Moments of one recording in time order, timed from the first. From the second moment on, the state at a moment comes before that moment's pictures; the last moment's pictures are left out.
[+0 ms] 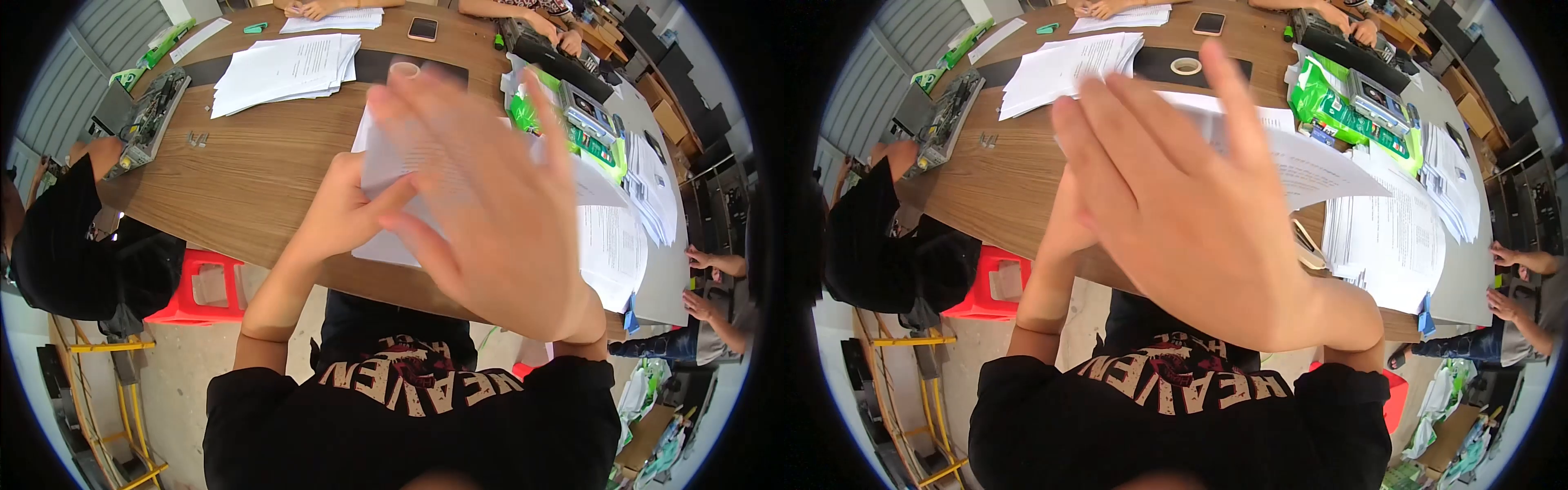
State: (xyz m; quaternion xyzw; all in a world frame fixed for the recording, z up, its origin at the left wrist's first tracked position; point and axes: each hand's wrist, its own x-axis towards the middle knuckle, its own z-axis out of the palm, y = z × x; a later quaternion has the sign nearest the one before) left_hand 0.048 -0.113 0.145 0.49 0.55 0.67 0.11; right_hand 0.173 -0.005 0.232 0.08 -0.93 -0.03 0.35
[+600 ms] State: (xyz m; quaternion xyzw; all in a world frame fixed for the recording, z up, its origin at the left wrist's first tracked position) left_hand 0.005 -0.121 0.155 0.48 0.58 0.60 0.27; right_hand 0.175 0.075 0.204 -0.05 -0.88 0.42 0.20
